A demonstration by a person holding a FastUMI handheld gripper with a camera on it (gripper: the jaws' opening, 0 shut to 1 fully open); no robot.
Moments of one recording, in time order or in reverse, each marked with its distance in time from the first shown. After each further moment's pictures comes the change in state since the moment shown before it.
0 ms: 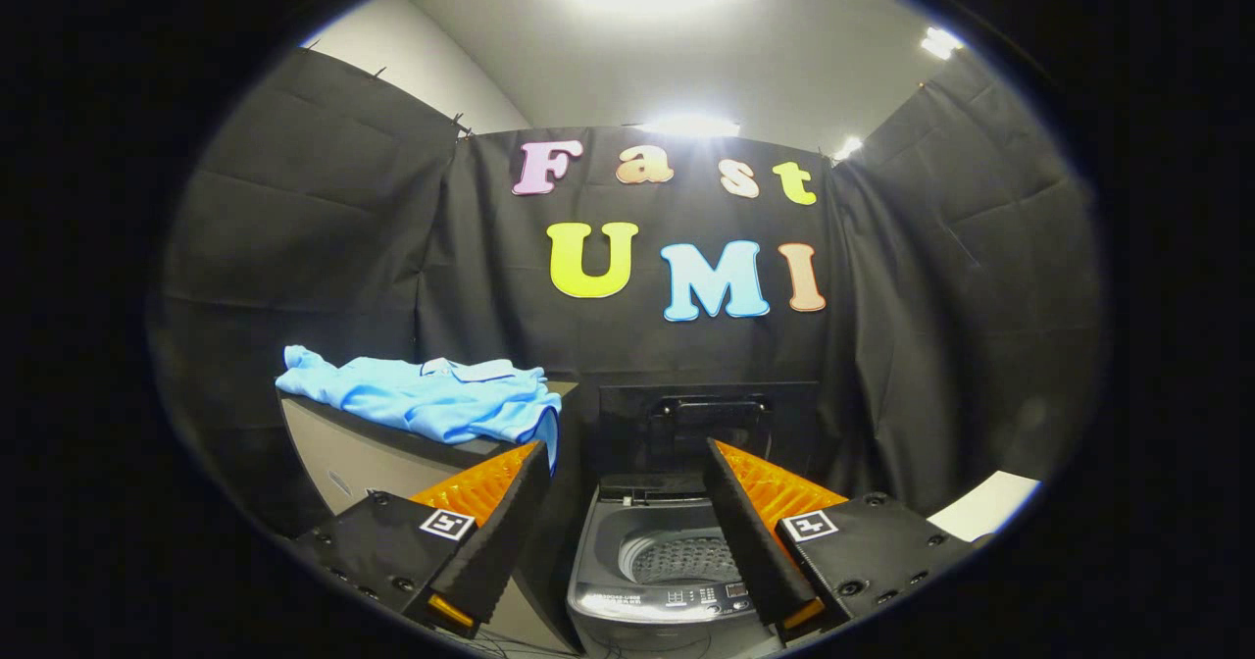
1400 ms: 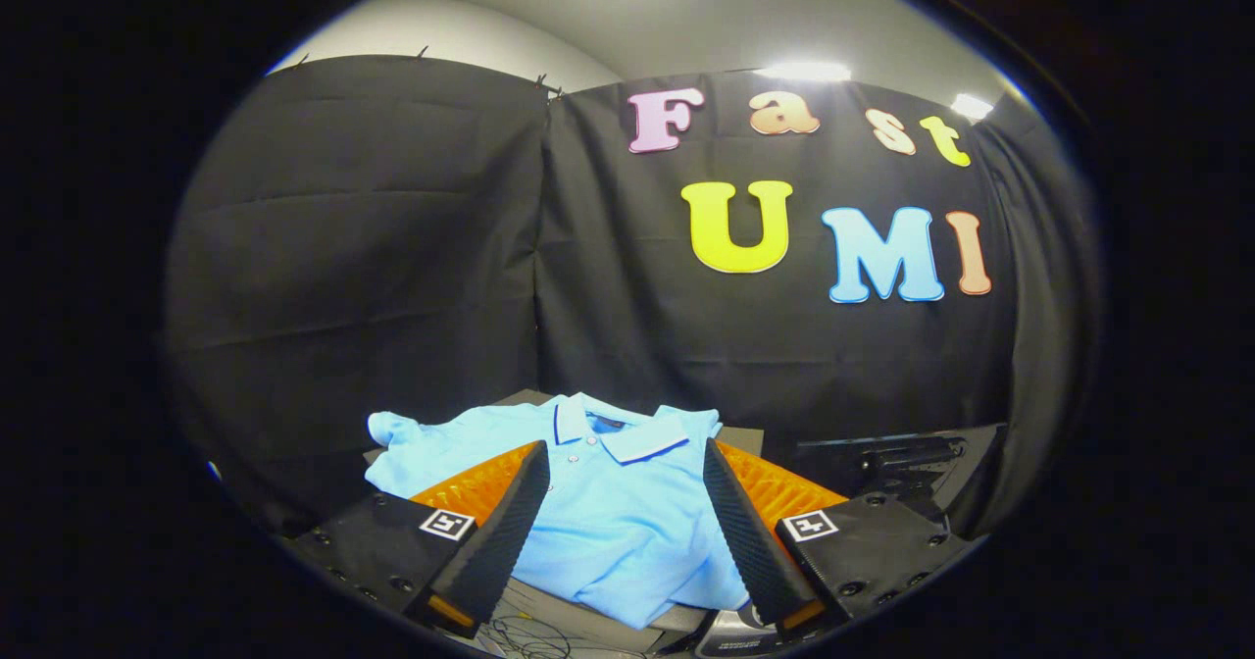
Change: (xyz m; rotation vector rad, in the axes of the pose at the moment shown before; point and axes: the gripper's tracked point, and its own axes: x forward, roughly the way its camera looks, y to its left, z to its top) arm 0.134 0.177 0.076 0.010 0.224 0.397
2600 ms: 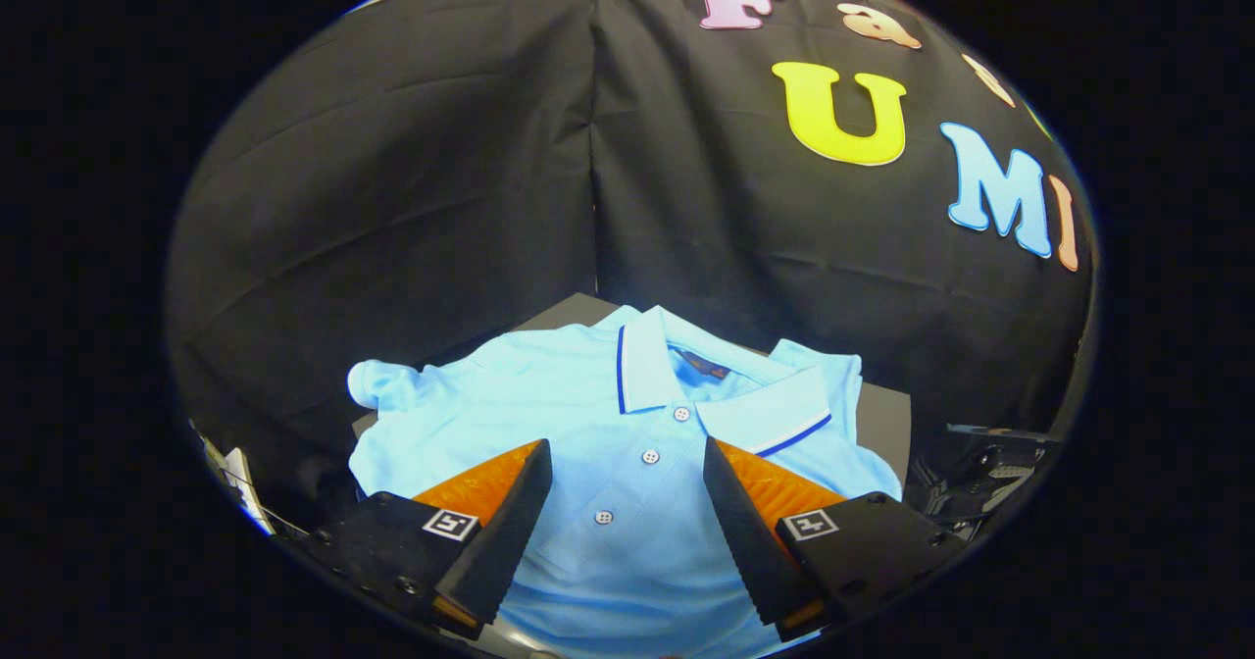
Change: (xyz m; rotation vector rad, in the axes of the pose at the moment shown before) arm 0.116 0.062 -0.057 -0.037 0.410 0.178
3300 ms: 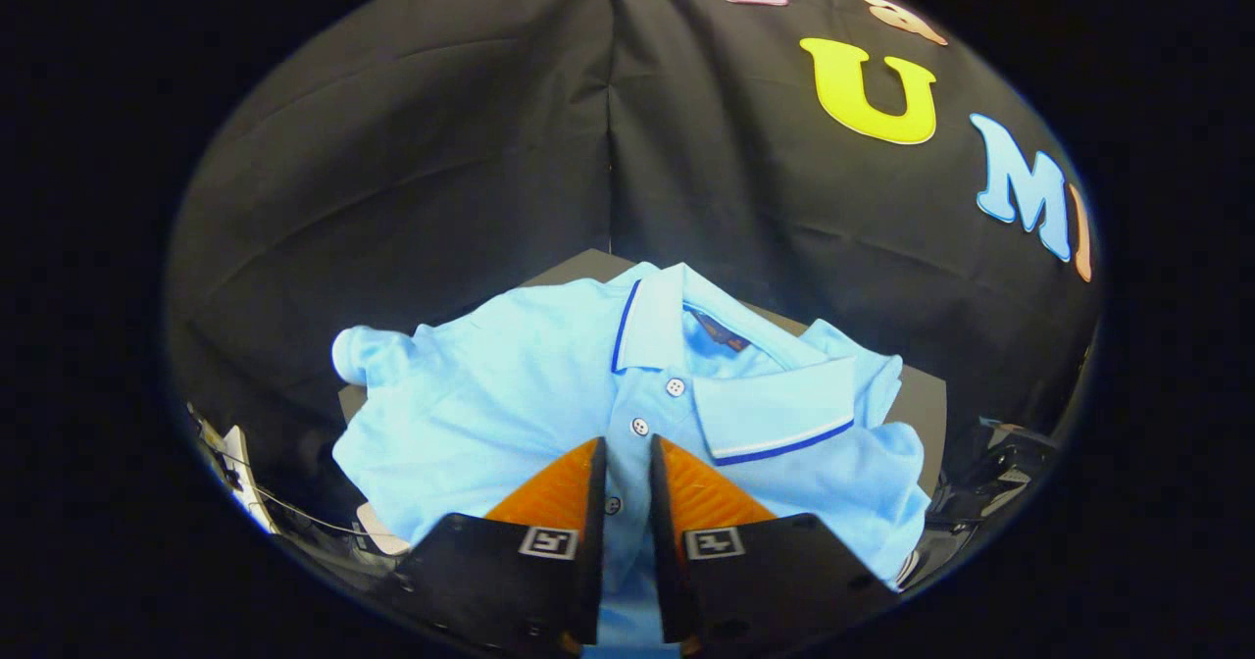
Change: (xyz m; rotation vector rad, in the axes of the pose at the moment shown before) arm 0.017 0.002 -0.012 -0.029 0.070 0.019
